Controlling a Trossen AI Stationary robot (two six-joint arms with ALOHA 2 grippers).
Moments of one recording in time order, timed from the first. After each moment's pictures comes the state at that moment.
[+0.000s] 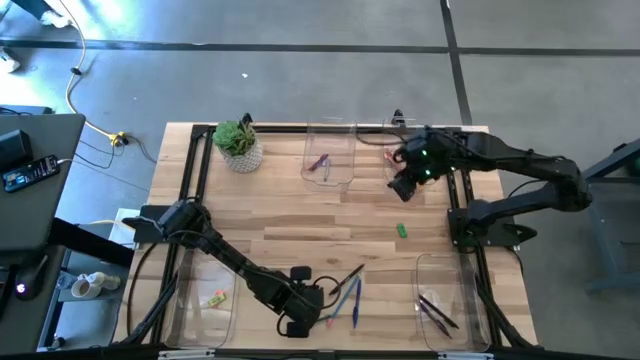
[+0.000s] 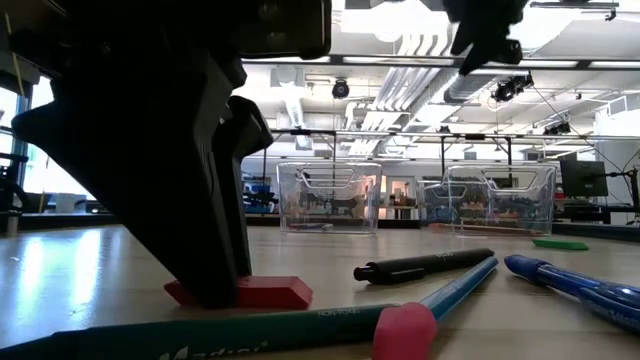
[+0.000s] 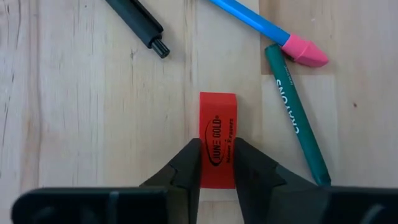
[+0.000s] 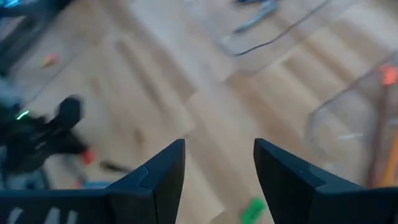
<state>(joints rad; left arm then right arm) -0.46 2.15 1.42 -0.47 -0.20 -0.53 -0.24 1.12 1.21 -1.01 -0.09 0.50</state>
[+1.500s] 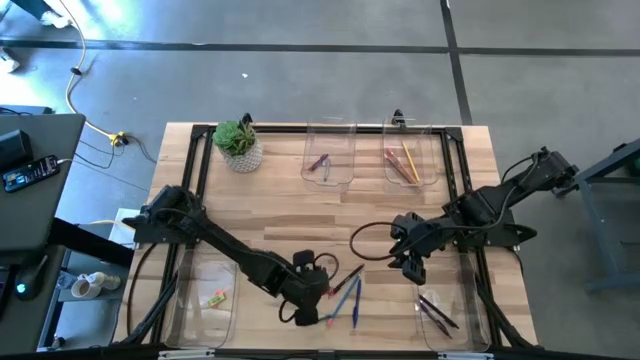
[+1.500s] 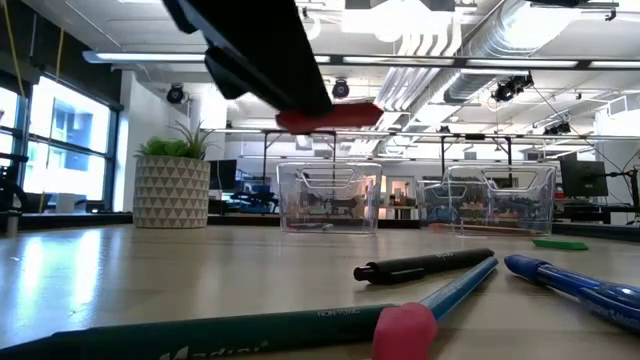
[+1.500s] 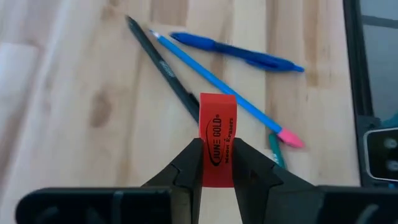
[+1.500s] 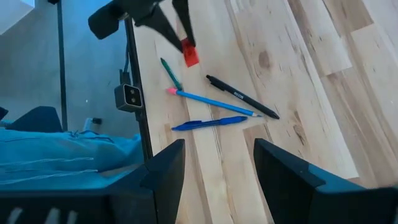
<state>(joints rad) -0.41 1.96 1.41 -0.46 -0.27 -0.55 0.49 1.23 1.21 -0.86 0.05 0.81</state>
